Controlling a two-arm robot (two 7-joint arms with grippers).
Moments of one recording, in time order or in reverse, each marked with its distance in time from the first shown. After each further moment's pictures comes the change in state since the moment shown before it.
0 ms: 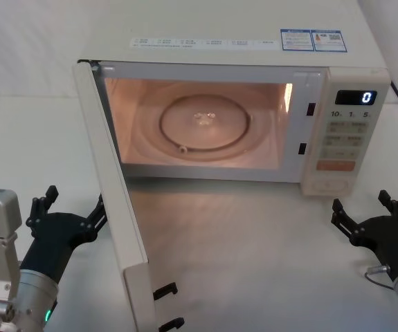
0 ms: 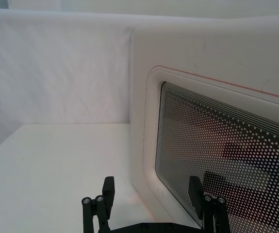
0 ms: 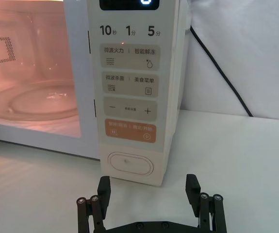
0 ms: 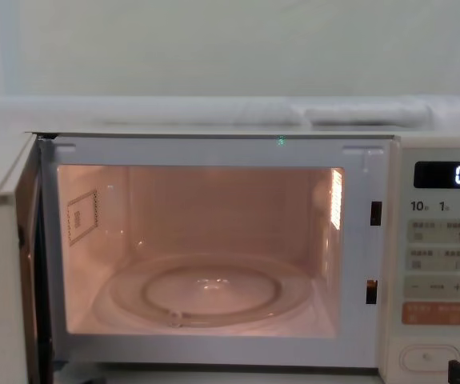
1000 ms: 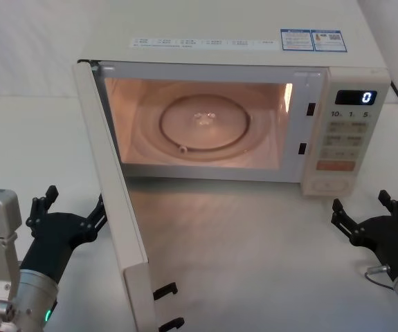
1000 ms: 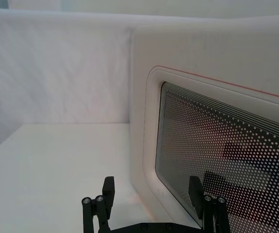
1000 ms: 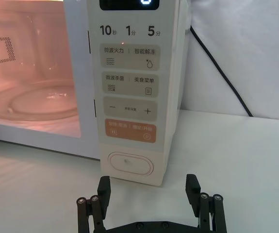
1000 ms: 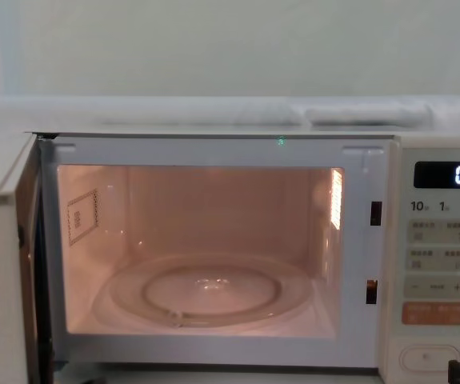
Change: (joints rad) left arm 0.000 0.000 0.000 0.000 0.000 0.000 0.000; right arm 0.000 0.000 0.000 0.000 0.000 0.000 0.000
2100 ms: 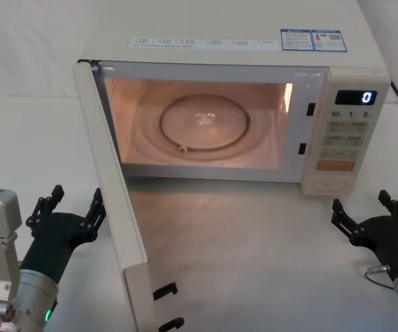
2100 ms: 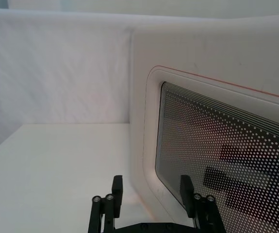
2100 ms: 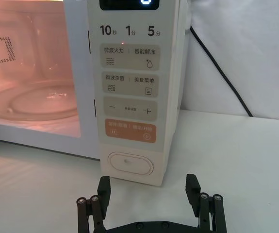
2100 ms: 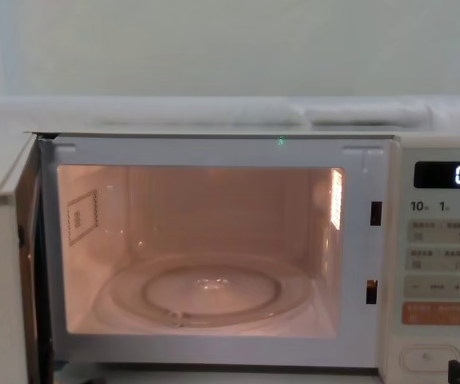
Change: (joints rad) left arm 0.000 0.000 0.000 0.000 0.000 0.000 0.000; right arm 0.000 0.000 0.000 0.000 0.000 0.000 0.000
